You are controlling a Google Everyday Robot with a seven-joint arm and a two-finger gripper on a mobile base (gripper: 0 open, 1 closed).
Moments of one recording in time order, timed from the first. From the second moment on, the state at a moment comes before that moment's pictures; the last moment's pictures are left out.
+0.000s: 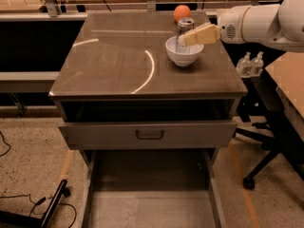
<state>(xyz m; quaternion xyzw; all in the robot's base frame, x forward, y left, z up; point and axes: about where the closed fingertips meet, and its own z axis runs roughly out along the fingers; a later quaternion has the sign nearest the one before) 0.716 -0.142 0.974 -0.34 0.73 0.19 0.56</state>
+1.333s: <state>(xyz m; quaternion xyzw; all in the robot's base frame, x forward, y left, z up) 0.766 -0.121 0.941 -0.33 0.70 0.22 0.60</state>
